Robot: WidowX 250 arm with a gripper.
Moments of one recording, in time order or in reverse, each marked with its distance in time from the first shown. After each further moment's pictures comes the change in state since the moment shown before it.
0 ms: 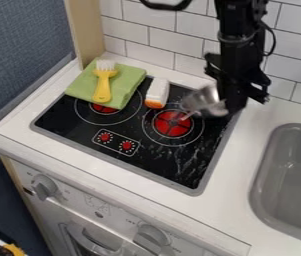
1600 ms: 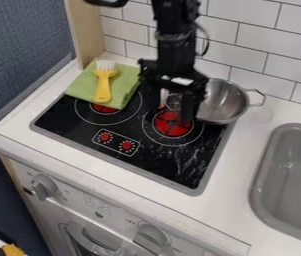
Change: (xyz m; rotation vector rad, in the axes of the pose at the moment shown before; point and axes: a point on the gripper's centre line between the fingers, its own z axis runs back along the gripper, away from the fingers) arm -0.075 0.046 0.017 0.042 0.148 0.352
